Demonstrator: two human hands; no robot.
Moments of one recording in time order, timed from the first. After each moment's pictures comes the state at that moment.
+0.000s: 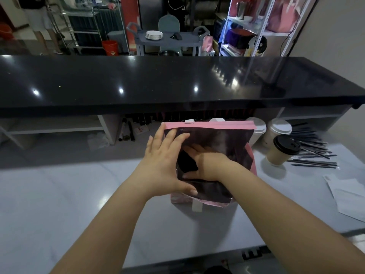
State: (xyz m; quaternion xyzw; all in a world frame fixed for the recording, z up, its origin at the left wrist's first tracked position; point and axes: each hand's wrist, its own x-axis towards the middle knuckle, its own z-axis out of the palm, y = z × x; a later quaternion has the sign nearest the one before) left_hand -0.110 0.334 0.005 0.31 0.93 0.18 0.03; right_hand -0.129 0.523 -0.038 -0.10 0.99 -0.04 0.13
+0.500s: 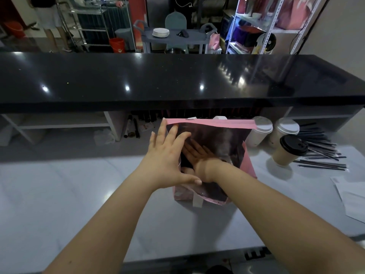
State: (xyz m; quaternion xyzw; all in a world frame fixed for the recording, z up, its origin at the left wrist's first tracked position) left_hand -0.124 0.337 -0.009 0.30 0.94 0.14 0.00; right_hand -0.142 0.512 -0.068 -0.15 0.97 -0.02 0.18
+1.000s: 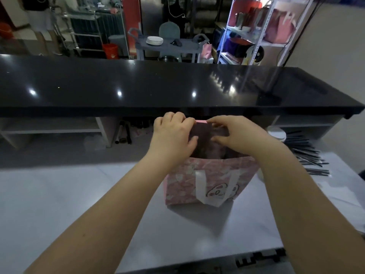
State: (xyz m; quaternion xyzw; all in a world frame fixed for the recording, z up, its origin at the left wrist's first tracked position) left_hand -0.146 0.384 0.033 0.27 0.93 0.14 -0.19; right_hand -0.115 0.578 0.065 -0.02 0.99 -0.16 -0.01
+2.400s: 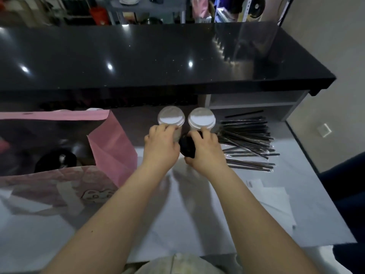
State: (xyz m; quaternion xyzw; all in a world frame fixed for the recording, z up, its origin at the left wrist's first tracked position) left_hand -0.134 0.724 -0.063 0.11 0.97 0.21 -0.02; right_hand -0.106 0.861 -0.090 0.02 0.98 -0.19 -0.02
